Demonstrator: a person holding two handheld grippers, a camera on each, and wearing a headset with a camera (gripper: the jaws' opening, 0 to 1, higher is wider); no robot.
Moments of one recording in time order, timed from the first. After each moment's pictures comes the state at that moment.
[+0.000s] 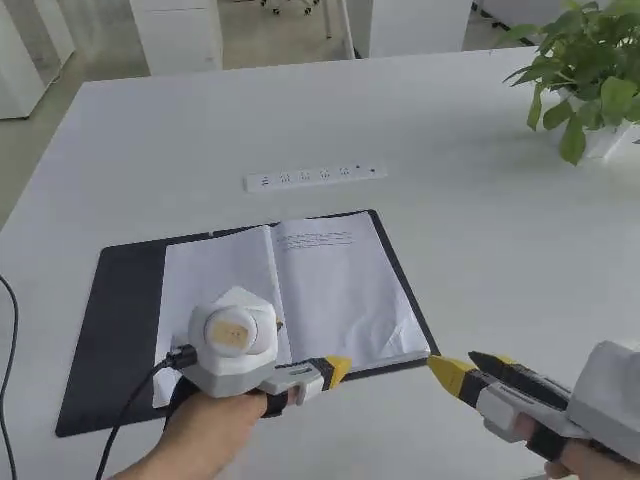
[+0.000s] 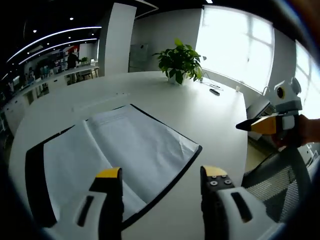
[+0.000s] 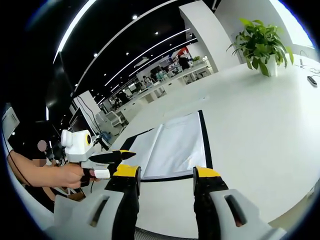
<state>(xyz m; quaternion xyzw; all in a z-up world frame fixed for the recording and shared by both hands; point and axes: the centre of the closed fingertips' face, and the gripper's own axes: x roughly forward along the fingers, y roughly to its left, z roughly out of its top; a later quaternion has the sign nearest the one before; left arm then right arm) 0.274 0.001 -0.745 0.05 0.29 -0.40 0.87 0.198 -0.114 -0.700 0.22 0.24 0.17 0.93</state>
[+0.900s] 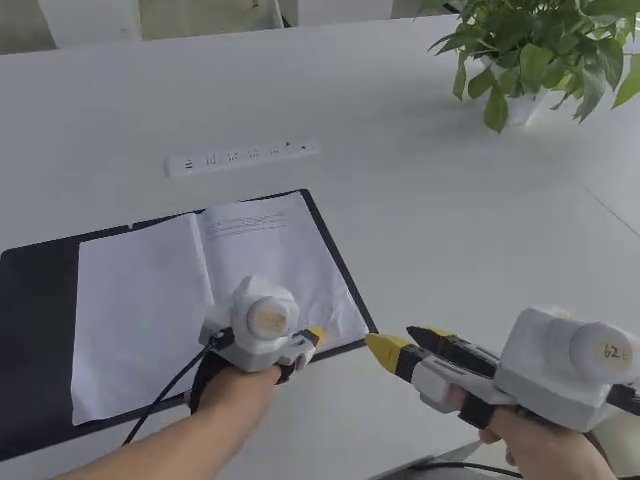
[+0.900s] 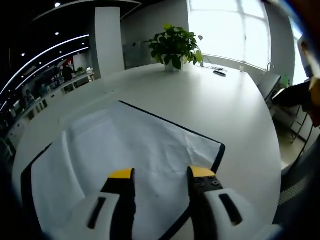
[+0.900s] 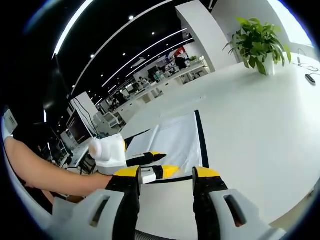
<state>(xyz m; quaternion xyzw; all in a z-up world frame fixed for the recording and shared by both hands) 0.312 -0.058 -0.807 0.13 0.26 -0.39 0.87 0.206 -0.119 -0.703 0.22 0.24 0.16 0.93</state>
